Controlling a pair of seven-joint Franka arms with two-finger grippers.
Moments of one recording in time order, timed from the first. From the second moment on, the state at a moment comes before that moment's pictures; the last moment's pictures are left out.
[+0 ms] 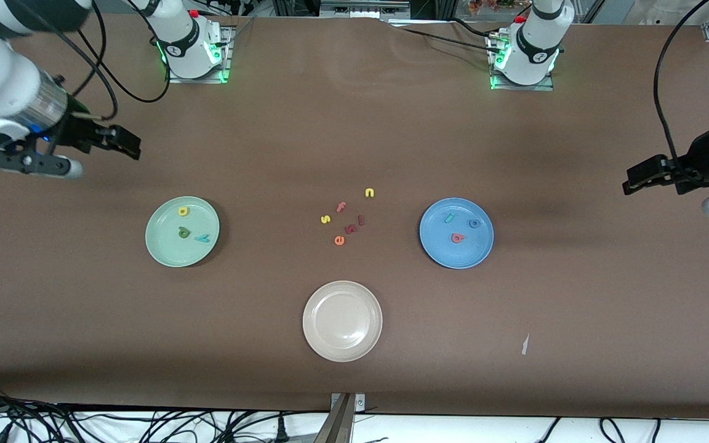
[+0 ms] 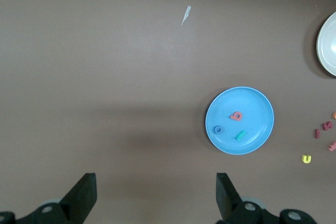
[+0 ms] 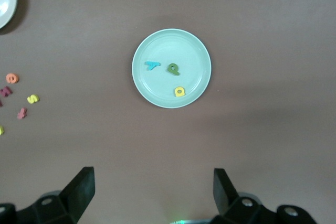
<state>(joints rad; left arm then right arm) -0.01 0.22 0.00 -1.36 -0.05 1.54 -0.07 0.22 0.02 -0.05 -1.63 0.00 1.55 0.25</state>
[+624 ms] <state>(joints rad) -0.01 0.04 -0.01 -1.61 -0.05 1.65 -0.07 0.17 0.00 -0.05 -1.60 0.00 1.54 0.16</state>
